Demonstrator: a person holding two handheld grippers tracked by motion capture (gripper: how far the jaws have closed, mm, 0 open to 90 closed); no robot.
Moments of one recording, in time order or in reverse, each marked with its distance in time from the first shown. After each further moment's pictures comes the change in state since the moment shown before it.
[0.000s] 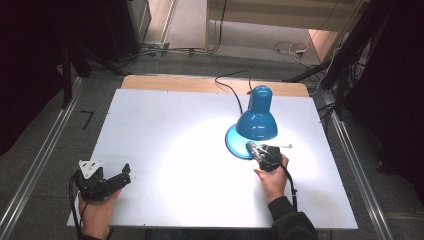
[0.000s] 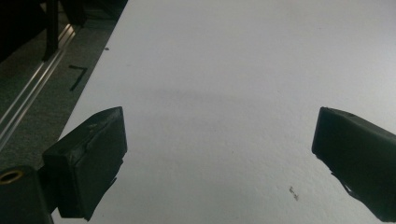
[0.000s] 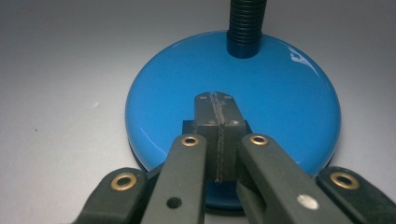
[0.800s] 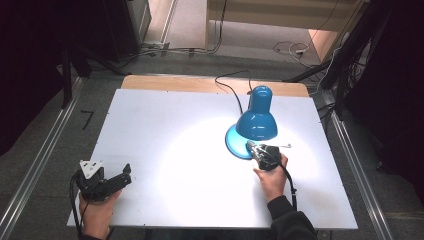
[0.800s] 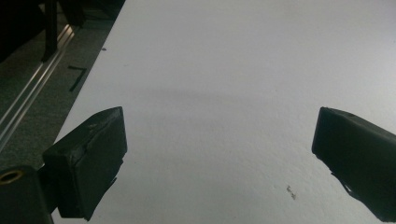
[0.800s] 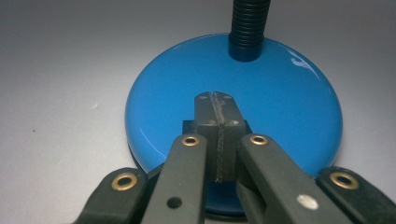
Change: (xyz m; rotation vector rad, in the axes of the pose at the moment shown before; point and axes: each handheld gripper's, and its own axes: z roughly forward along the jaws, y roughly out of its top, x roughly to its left) left arm -0.002 0.000 0.000 0.001 -0.001 0.004; right arm 0.001 0.001 0.002 -0.004 0.000 -0.020
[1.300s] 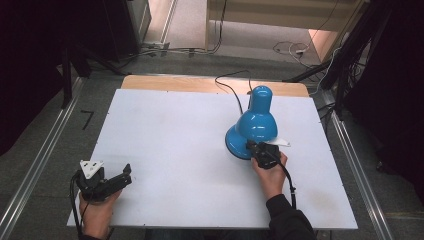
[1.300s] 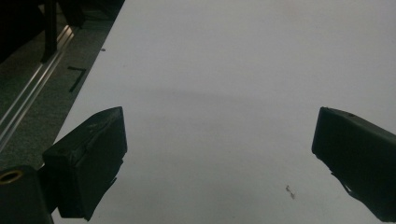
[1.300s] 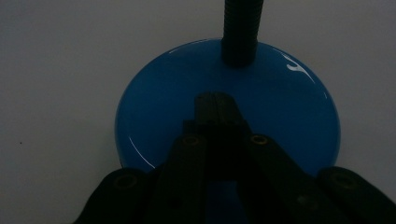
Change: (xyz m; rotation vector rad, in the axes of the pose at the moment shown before) left arm 0.000 0.000 0.000 0.000 -0.004 0.004; right arm -0.002 0.001 0.006 -0.016 -0.014 0.004
